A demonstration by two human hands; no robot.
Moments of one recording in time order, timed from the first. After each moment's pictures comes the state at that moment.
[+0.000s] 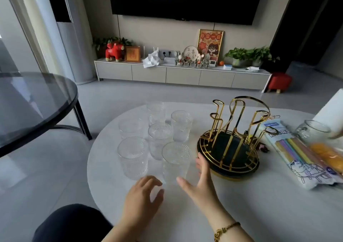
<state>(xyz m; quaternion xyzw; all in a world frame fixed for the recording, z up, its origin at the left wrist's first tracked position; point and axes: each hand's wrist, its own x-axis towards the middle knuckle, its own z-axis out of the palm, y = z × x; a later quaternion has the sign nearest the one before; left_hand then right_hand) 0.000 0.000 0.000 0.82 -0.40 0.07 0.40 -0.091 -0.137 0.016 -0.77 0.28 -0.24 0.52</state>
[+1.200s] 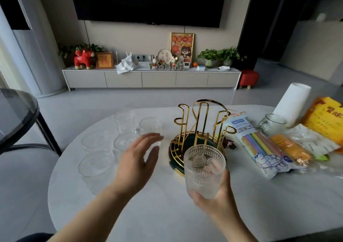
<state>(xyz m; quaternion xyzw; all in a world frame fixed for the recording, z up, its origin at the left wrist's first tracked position) -0.014 -0.069 0.117 0.71 -0.51 0.08 0.47 -0.169 -0.177 0.040 -0.72 0.28 -0.38 0.51</state>
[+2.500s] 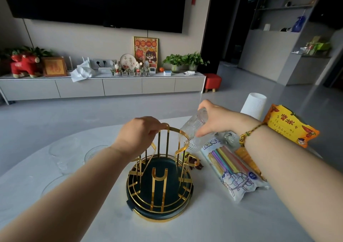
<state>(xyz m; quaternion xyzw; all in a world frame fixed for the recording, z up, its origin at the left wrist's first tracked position) 0.007 -0.239 0.184 0.69 -0.64 0.07 0.34 -0.145 -0.382 0.227 -0.90 0.40 -0.03 0.18</state>
